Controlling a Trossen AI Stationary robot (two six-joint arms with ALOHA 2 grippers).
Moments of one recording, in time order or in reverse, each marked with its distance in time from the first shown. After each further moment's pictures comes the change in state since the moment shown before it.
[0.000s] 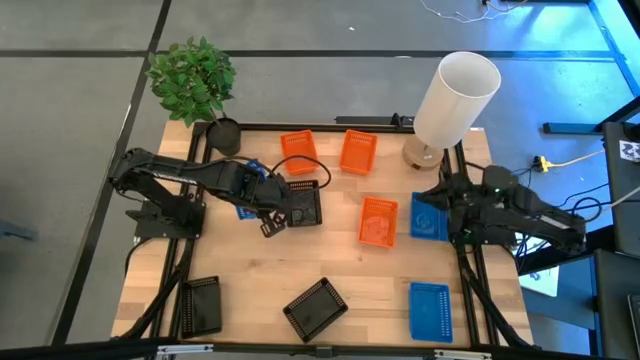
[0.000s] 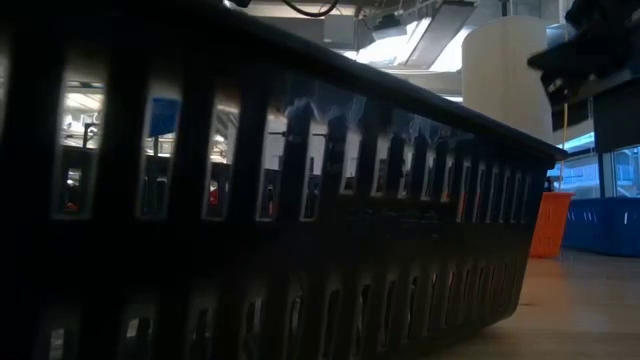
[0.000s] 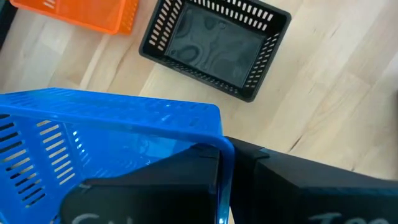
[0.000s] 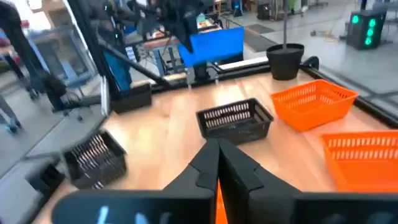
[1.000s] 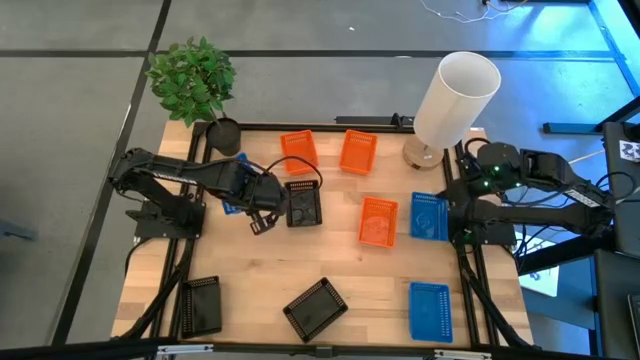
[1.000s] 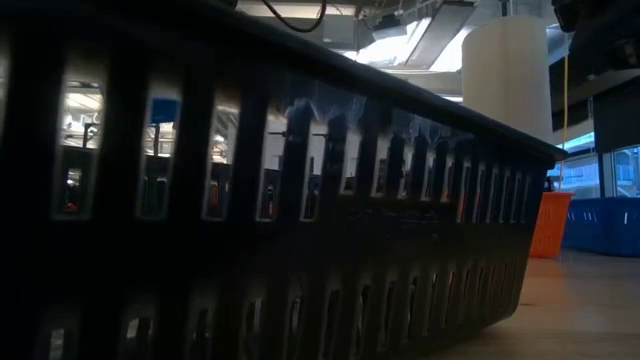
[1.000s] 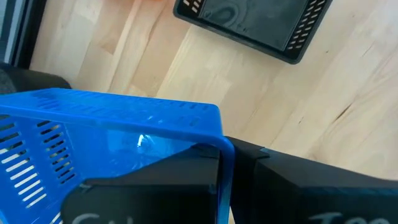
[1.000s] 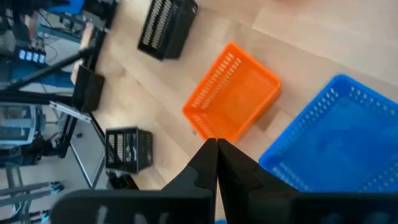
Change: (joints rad) left arm 0.000 0.000 0.000 -0.158 -0.027 0.009; right arm 0.023 0.476 0.593 -0.740 0.098 0.759
